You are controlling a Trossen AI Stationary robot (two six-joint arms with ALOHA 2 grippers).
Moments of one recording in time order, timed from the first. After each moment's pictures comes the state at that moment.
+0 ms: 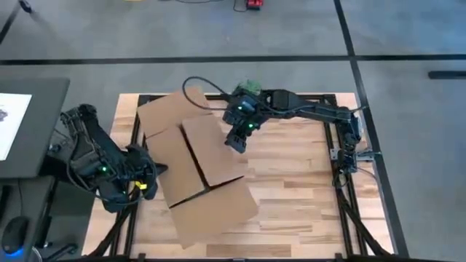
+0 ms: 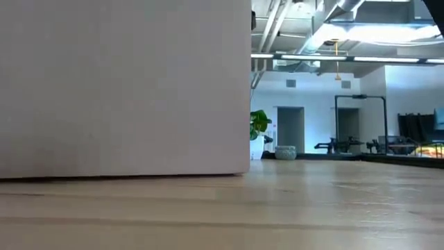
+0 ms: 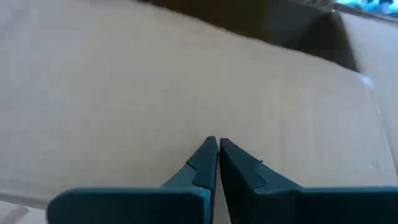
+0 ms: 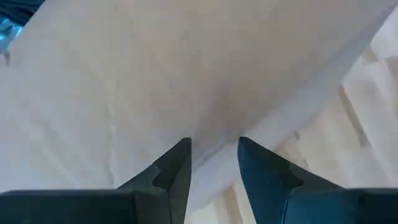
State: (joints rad) left arm -0.95 1.11 1.28 -1.49 -0.91 -1.56; right arm -0.12 1.92 2.11 -1.05 -0.26 0.29
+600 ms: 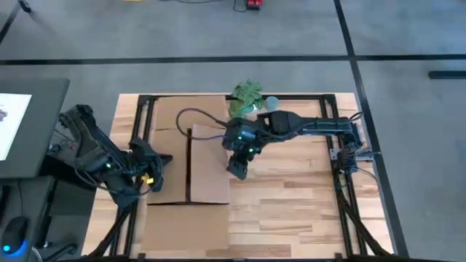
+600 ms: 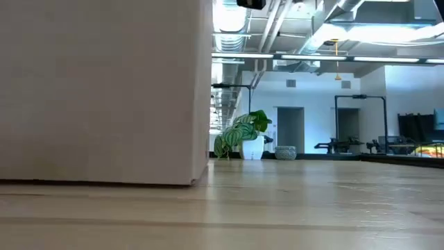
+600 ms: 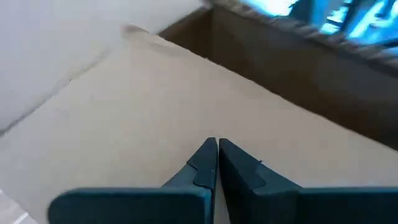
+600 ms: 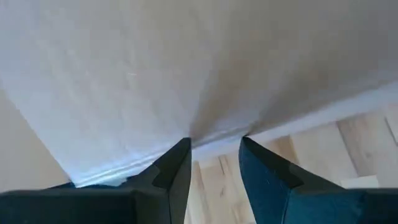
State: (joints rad) left arm -0.85 1.08 1.31 -1.43 -1.01 -1.33; right arm 0.05 1.93 2.14 -1.08 -0.24 0.51
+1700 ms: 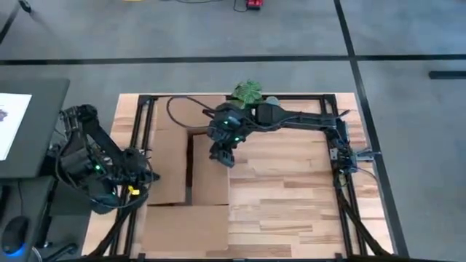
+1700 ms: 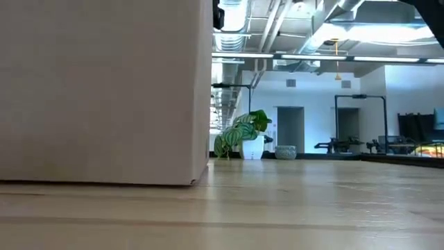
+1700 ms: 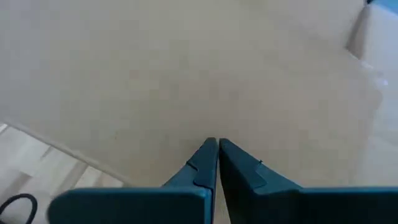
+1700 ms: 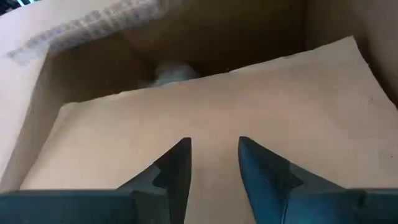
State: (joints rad) left arm -1.00 1.15 1.42 -1.54 -0.72 -1.50; right arm -0.05 2.04 2.17 -0.86 -0.34 0.19
